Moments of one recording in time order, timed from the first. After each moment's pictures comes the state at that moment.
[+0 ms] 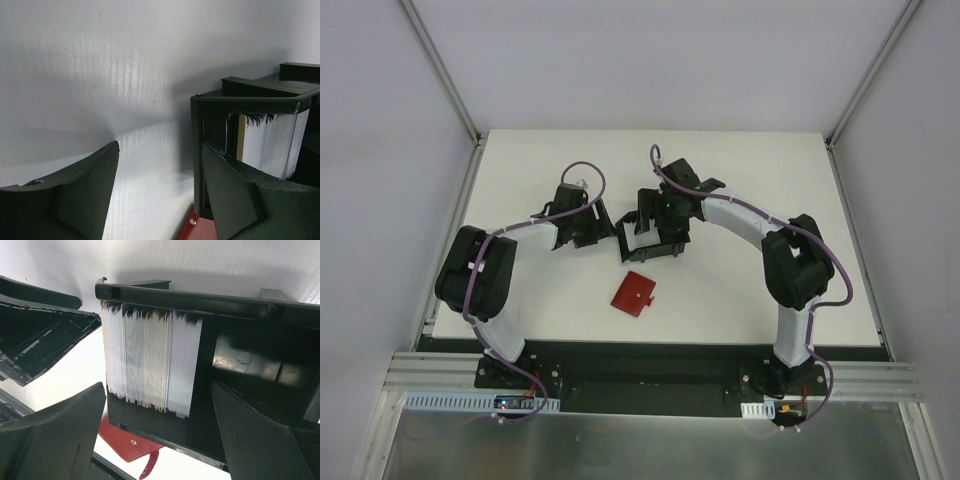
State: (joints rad) left arm -0.33 1.71 0.89 -0.03 0.22 -0.66; right arm 0.62 1.93 1.48 -0.53 -0.22 0.49
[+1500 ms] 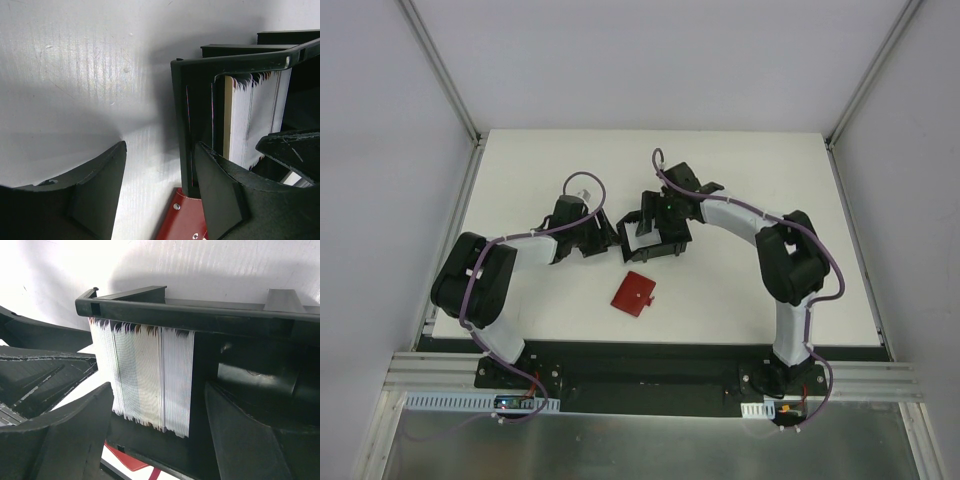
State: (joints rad) left arm -0.36 1.66 0.75 0.13 0.31 -0.75; right arm 0.61 1.98 1.45 -0.46 -0.27 0.55
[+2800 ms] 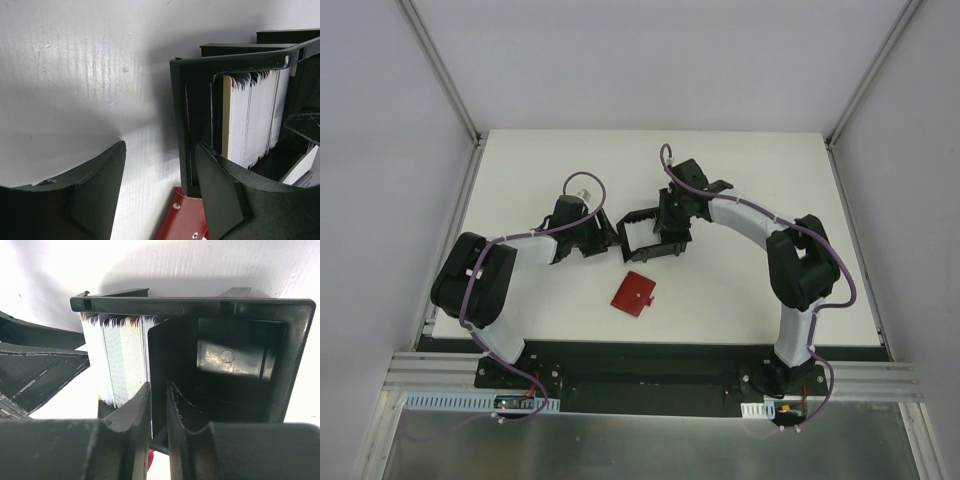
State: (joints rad) left arm -0.36 1.66 0.75 0.13 0.32 -0.75; right arm 0.59 1.91 1.42 -0.49 -0.21 0.53
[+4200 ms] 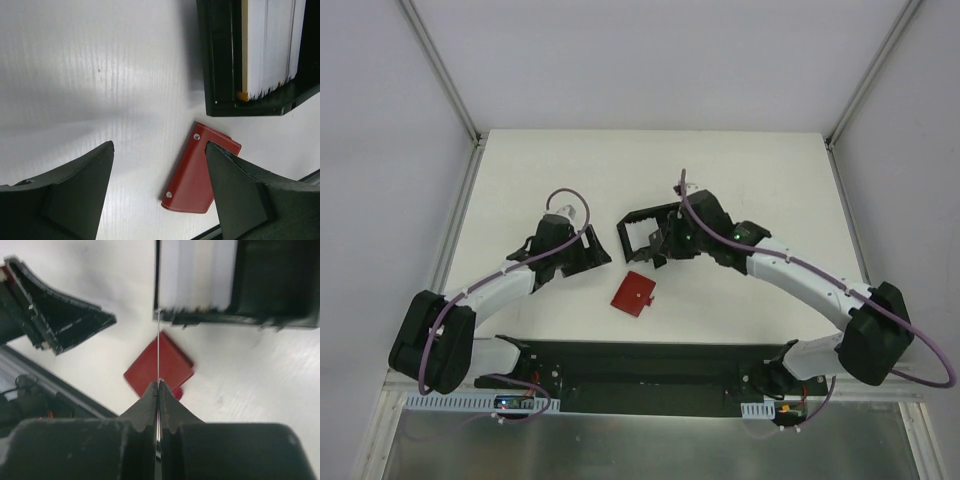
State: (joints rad) left arm -0.39 1.29 0.58 -0.08 0.20 -0.70; right arm 0.75 1.40 1.12 -0.48 -0.02 0.58
